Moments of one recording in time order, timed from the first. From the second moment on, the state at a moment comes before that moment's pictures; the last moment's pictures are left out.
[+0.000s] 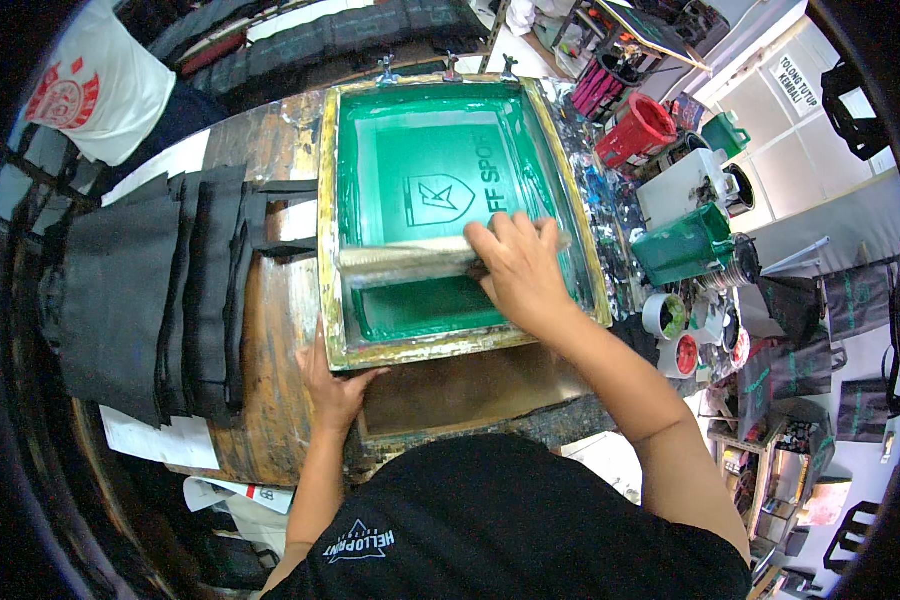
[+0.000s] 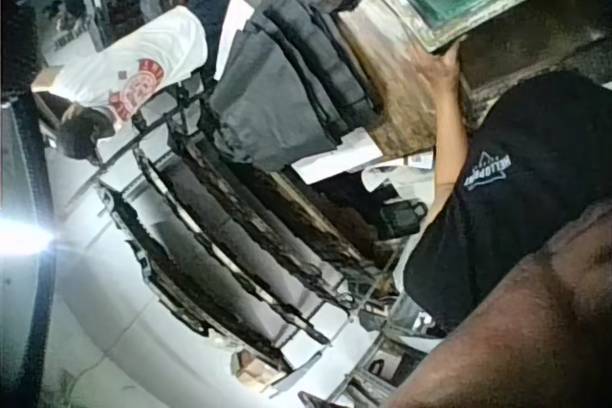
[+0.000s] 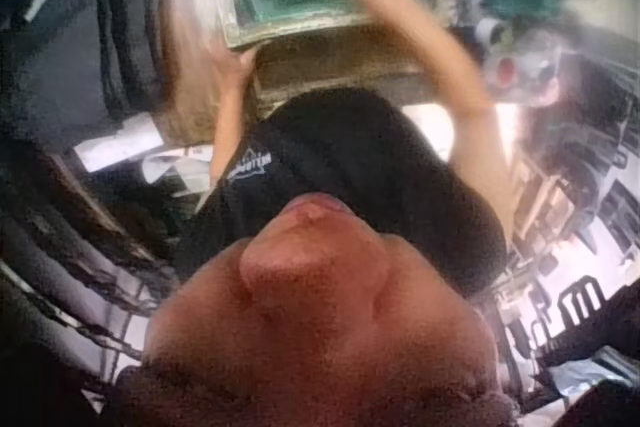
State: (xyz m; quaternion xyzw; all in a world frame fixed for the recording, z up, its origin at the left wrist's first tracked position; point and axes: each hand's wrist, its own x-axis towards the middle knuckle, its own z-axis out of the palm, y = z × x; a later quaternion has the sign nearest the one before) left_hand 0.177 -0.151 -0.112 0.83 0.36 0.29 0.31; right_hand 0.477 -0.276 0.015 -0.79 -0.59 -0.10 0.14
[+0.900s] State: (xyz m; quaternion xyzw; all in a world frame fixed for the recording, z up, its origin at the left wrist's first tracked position) left_hand 0.176 -0.149 -0.095 0.88 0.38 0.24 0.15; right_hand 0.735 -0.029 0.006 -0.79 -0.62 -0.04 0.05
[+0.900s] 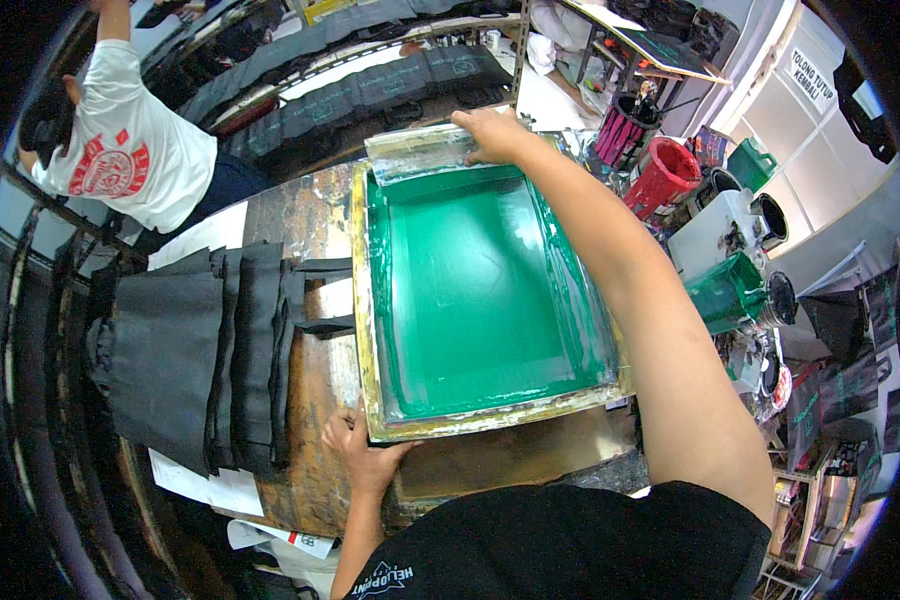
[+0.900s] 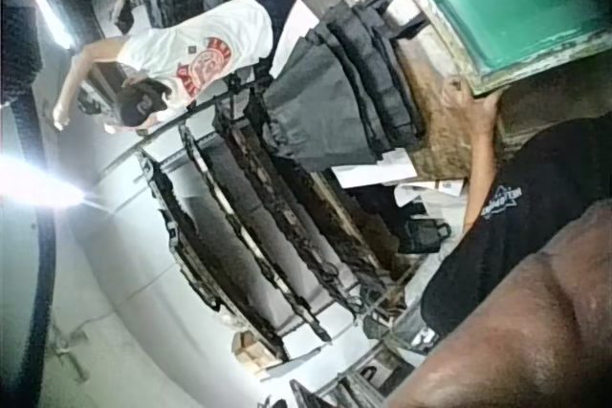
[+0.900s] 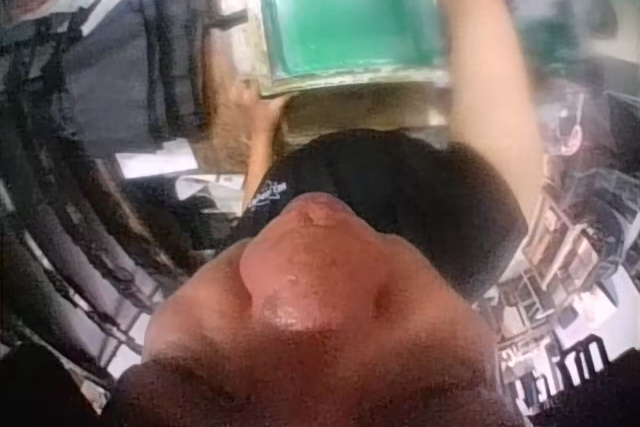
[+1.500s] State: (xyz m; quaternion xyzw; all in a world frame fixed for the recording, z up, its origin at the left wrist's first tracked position) left_hand 0.481 0.069 -0.016 0.91 0.13 0.38 -0.09; right_hand 0.697 -0.057 -0.050 -0.73 -0.58 -0.33 0.12
